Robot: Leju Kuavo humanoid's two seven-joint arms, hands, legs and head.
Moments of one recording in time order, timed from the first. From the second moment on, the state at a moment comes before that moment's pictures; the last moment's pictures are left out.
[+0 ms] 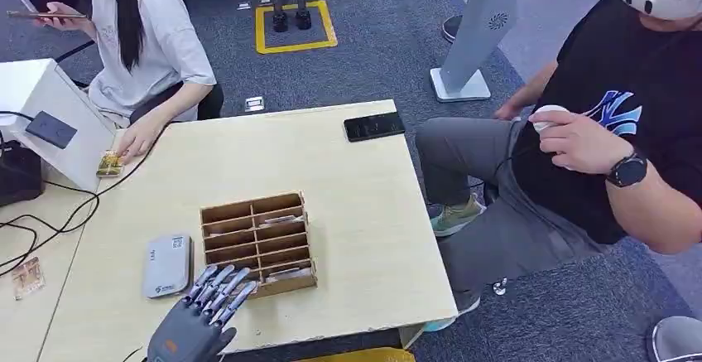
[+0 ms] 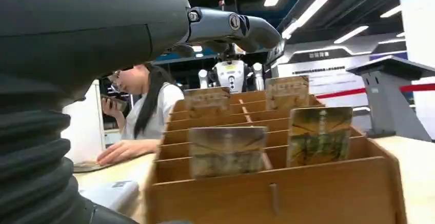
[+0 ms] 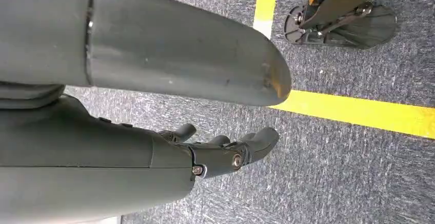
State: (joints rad) left arm 0.09 0.31 -0.55 -1.54 -1.41 0.60 -0.16; right arm -0.11 -0.04 1.22 -0.12 -0.86 -0.33 -0.02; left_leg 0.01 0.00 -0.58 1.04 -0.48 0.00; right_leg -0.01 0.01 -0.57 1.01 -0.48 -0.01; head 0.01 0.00
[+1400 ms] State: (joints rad) left arm -0.06 0.12 -0.55 -1.28 -1.37 0.61 -0.12; right arm -0.10 -0.04 1.27 -0.12 -0.86 -0.33 -0.01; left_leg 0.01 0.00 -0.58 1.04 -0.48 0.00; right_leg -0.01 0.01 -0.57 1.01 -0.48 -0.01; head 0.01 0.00
